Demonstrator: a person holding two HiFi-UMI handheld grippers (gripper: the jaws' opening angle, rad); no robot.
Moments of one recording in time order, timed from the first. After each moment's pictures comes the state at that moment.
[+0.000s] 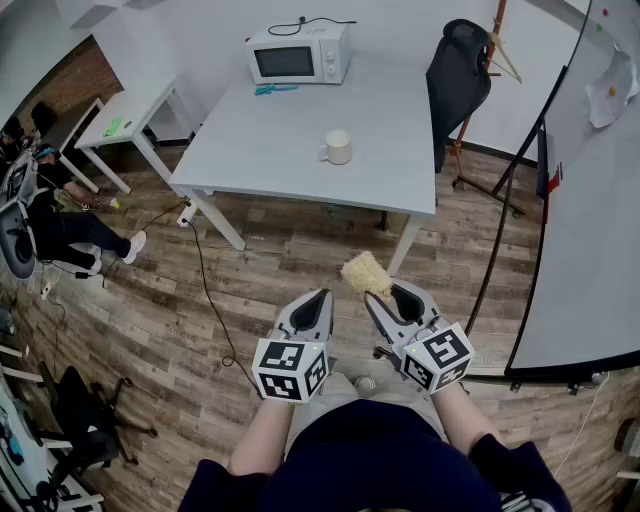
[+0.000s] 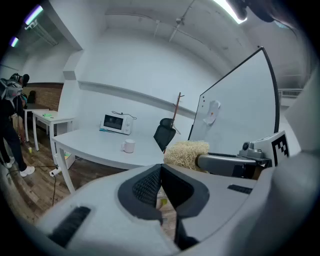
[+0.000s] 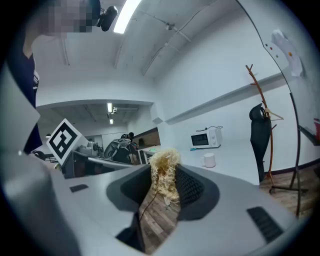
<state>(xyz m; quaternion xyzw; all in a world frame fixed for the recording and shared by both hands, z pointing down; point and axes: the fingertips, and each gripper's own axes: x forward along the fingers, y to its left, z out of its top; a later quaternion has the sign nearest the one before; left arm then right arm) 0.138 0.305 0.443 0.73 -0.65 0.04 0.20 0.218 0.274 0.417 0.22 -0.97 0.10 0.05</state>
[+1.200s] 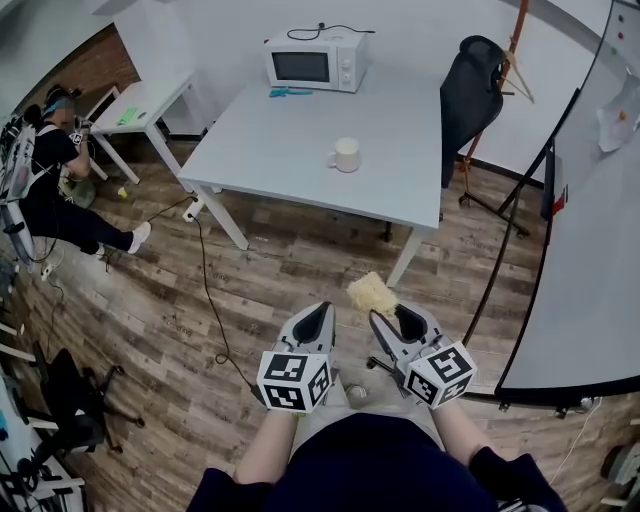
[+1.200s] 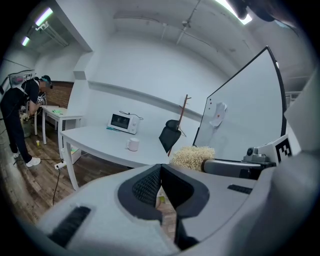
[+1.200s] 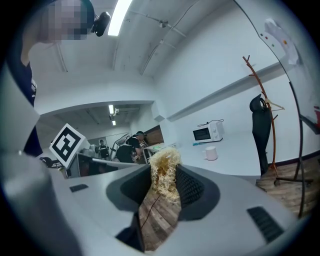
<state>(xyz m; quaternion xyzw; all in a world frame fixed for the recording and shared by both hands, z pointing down) 0.152 0.312 0.456 0.70 -0.68 0.02 0.21 0.243 0.280 0.435 0.19 -0.97 0.14 0.05</state>
